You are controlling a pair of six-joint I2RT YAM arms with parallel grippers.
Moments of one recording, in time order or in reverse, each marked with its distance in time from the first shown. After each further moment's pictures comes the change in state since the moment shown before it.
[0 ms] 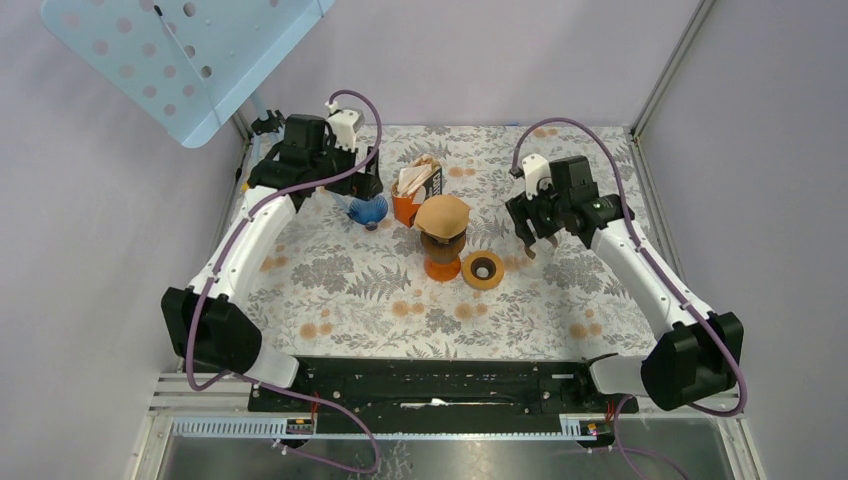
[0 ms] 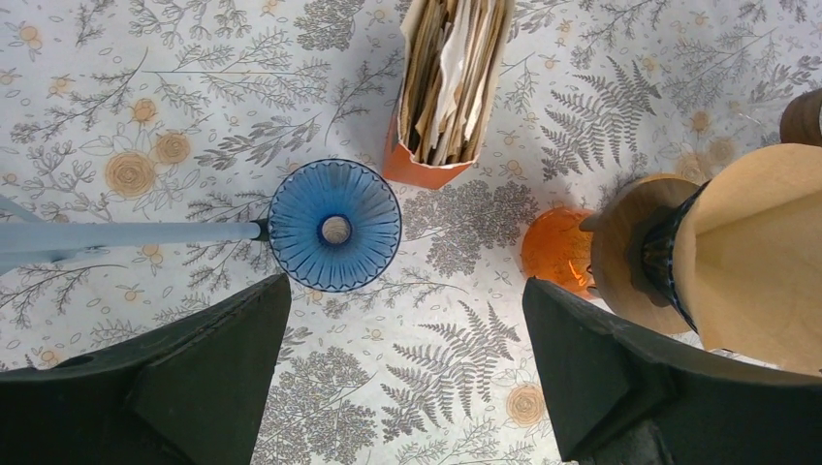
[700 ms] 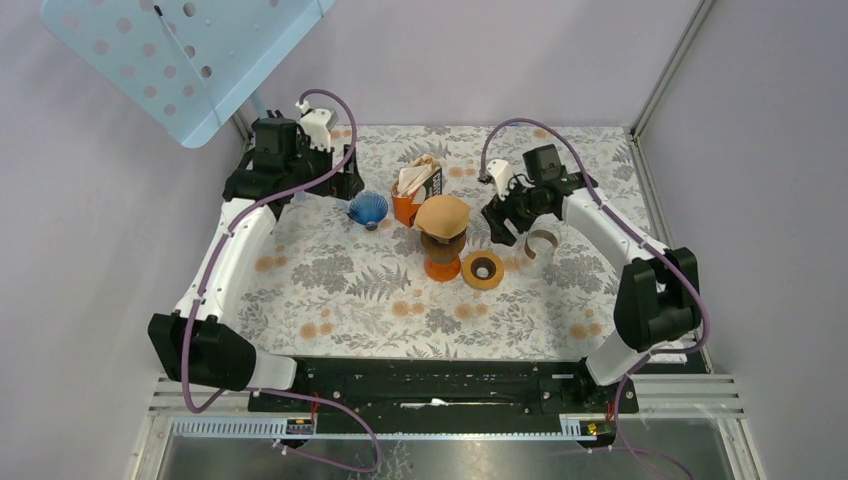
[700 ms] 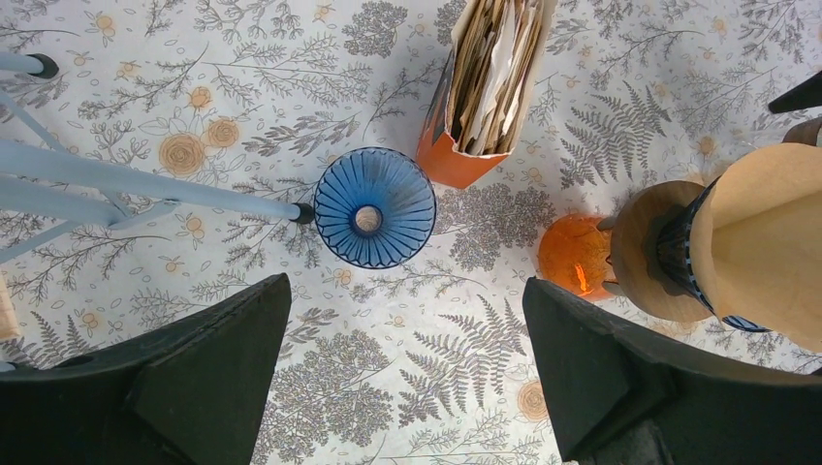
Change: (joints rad) left arm 0.106 -0.095 -0.049 0.000 0.038 -0.001; right arm 0.013 0.288 0.167 -0.030 -0.270 -0.254
